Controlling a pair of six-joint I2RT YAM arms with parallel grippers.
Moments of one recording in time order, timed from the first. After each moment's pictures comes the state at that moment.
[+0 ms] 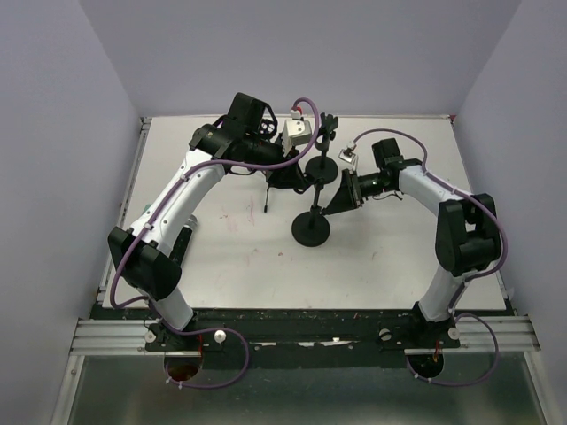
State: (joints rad) left arm -0.51 1.67 1.81 -0.92 0.90 0.48; right arm 0.21 1.80 1.26 -0.62 -1.20 -0.07
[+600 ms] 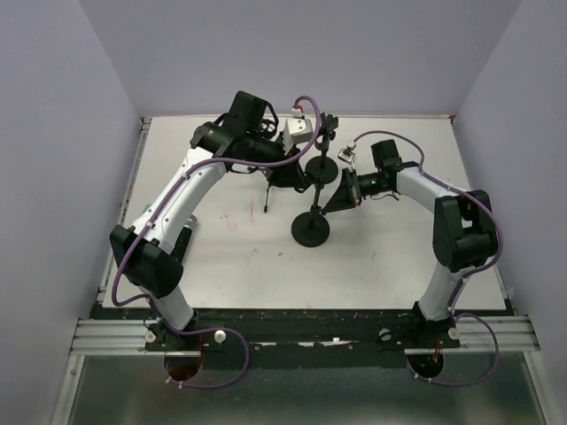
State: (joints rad) left arm -0.51 1.68 1.83 -0.94 0.90 0.48; right arm 0.22 1.84 1.23 -0.49 -1.30 0.03
